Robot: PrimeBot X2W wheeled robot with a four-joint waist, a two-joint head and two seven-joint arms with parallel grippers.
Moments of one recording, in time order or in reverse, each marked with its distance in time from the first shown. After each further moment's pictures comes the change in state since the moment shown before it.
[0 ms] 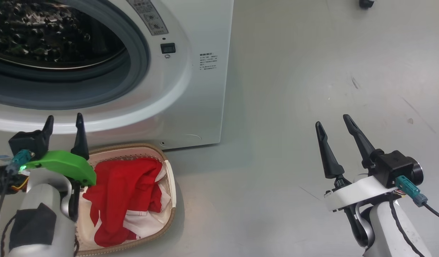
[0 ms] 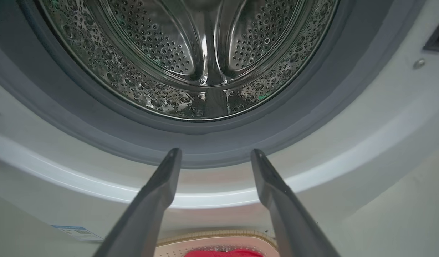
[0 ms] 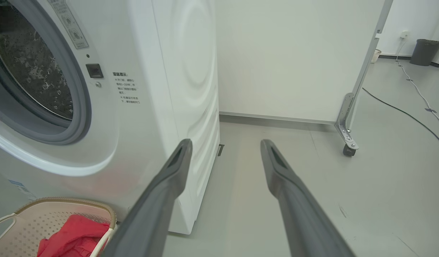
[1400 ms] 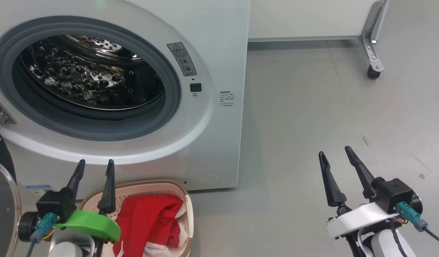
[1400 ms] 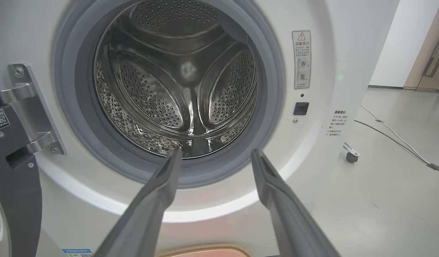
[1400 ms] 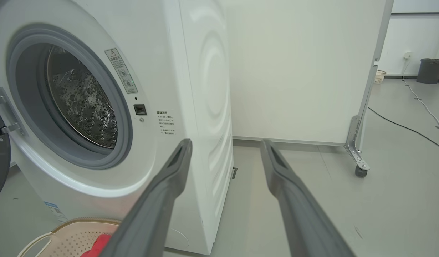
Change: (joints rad) left arm 0.393 -0.057 -0.039 -0.424 -0.004 -0.035 -0.002; right arm 0.129 0.009 -0.016 -0.002 0.035 0.000 0.000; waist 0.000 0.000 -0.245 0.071
